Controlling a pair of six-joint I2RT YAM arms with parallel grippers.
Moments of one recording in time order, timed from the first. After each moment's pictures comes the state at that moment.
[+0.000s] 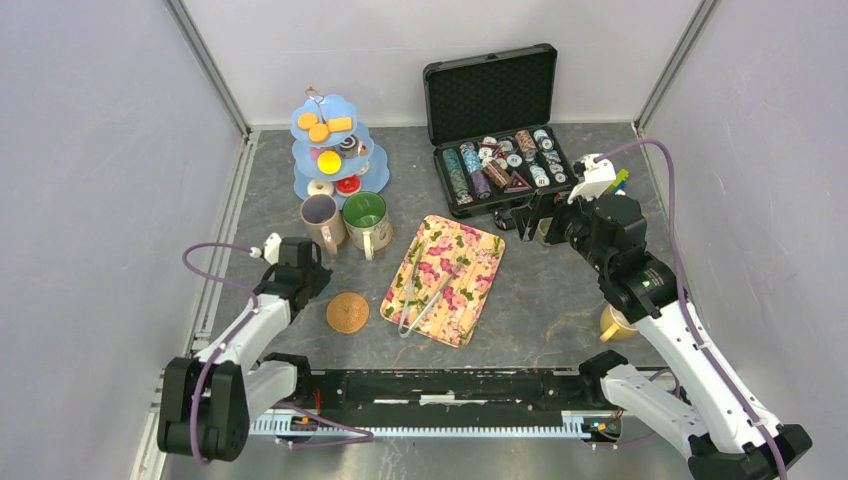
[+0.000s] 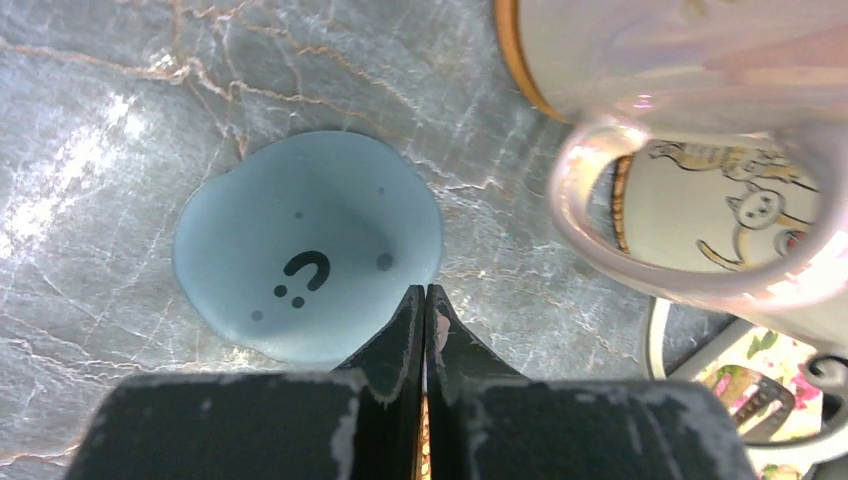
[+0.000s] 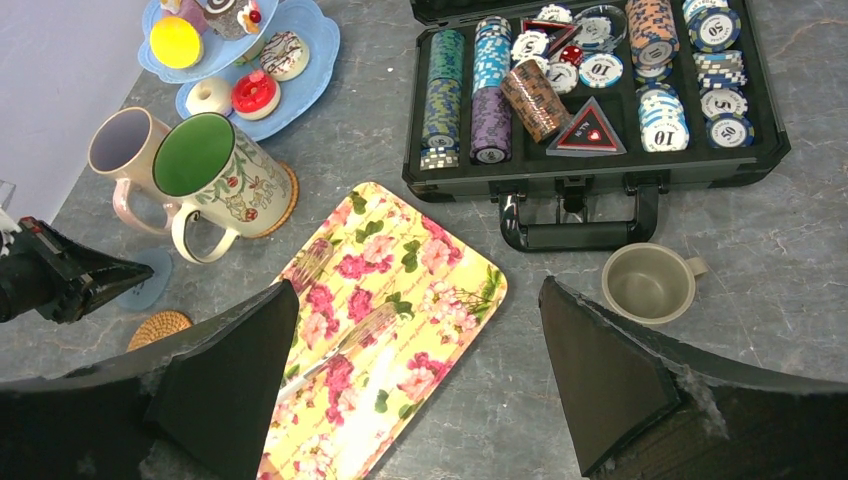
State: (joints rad) left arm -0.12 1.06 0.40 -0.21 -0.21 -0.95; right arm 0.44 0.83 0.93 -0.37 0.04 0.29
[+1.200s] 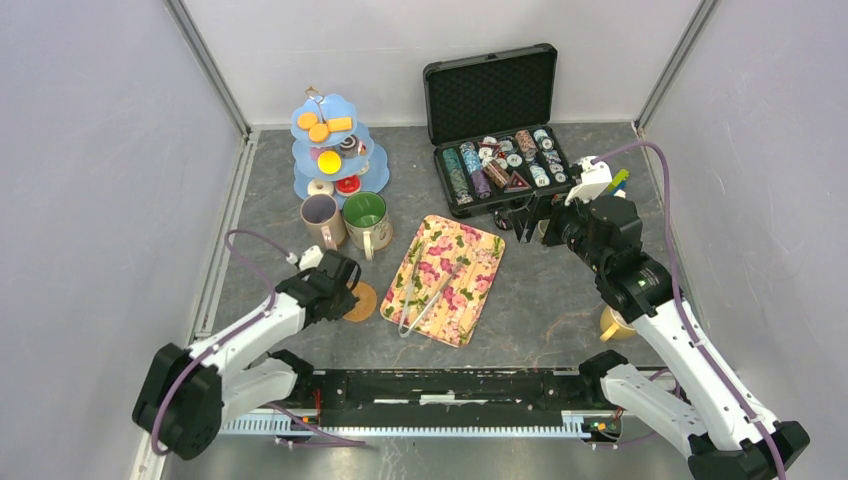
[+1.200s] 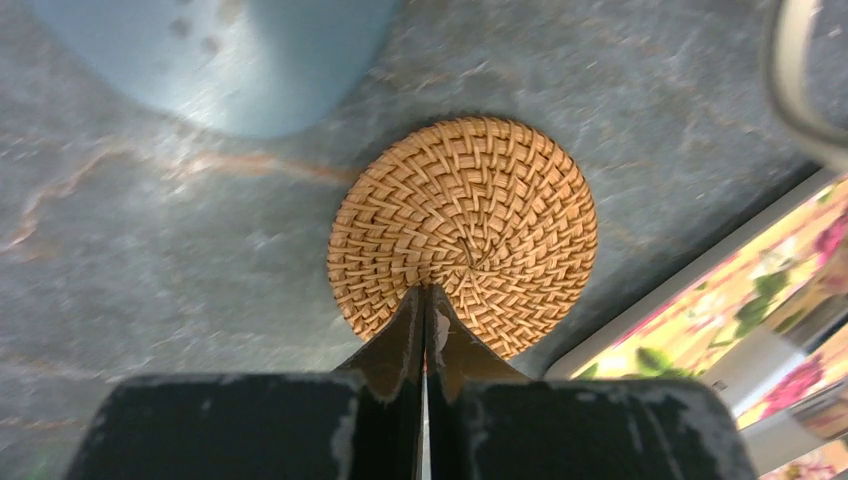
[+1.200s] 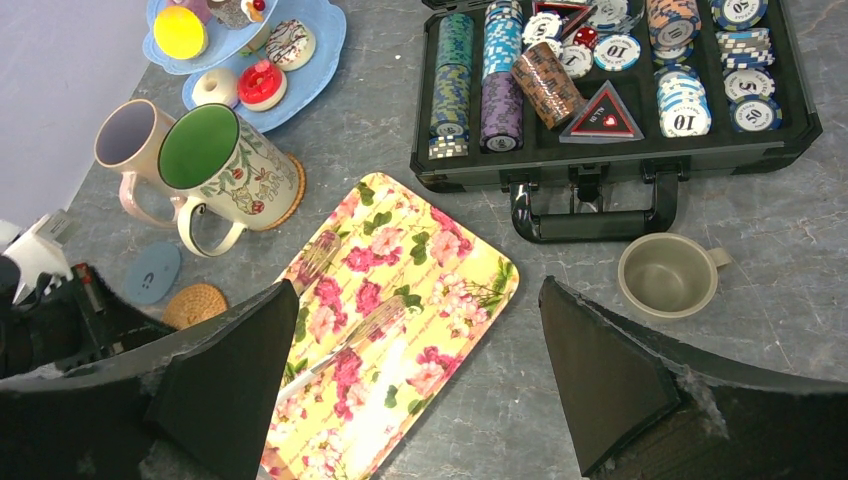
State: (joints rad) left arm -0.51 1.03 0.46 -0.58 -0.29 -1.05; right arm 0.44 0.83 0.90 -0.35 0.03 0.32
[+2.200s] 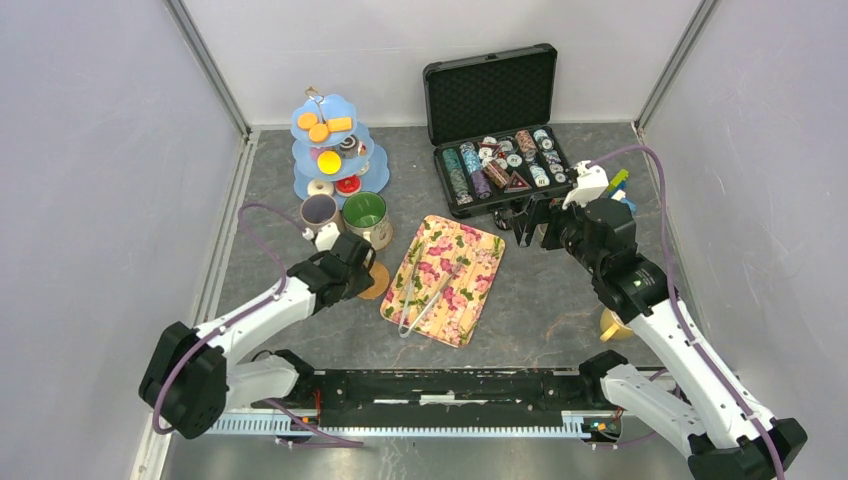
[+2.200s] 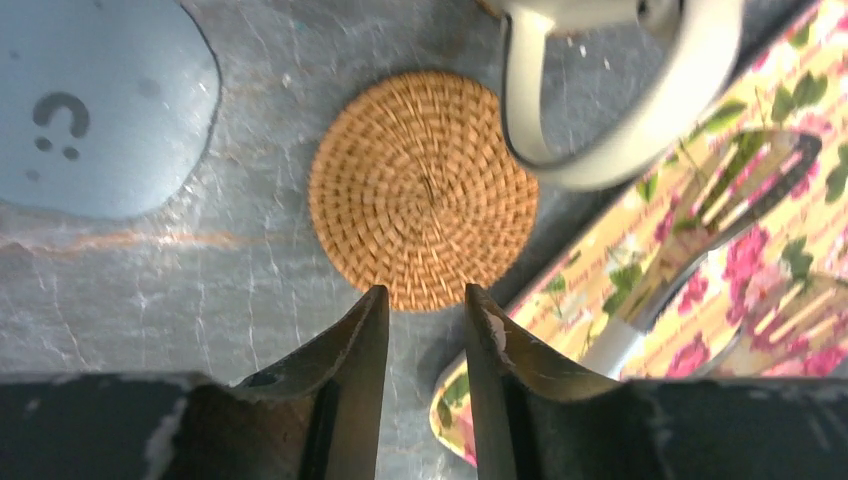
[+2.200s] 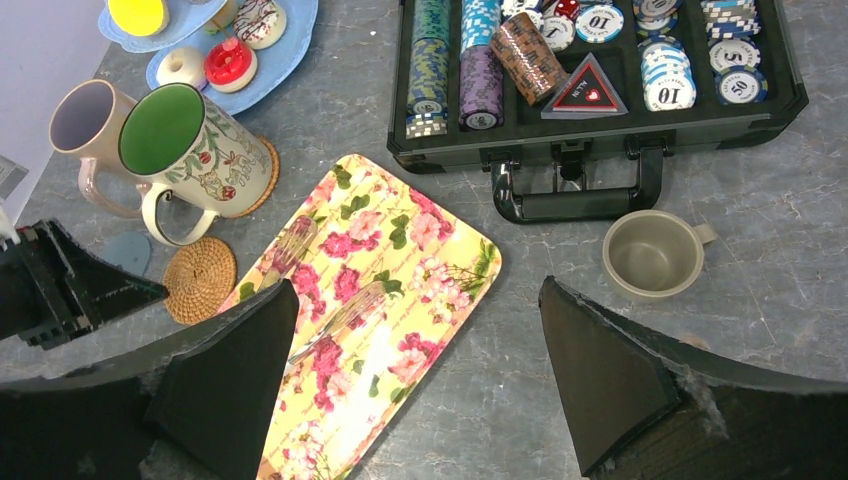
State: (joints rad) left arm -0.56 1.17 0.61 -0.46 -0.34 -0.99; right arm 0.44 0.83 0.87 -0.36 0.05 0.31
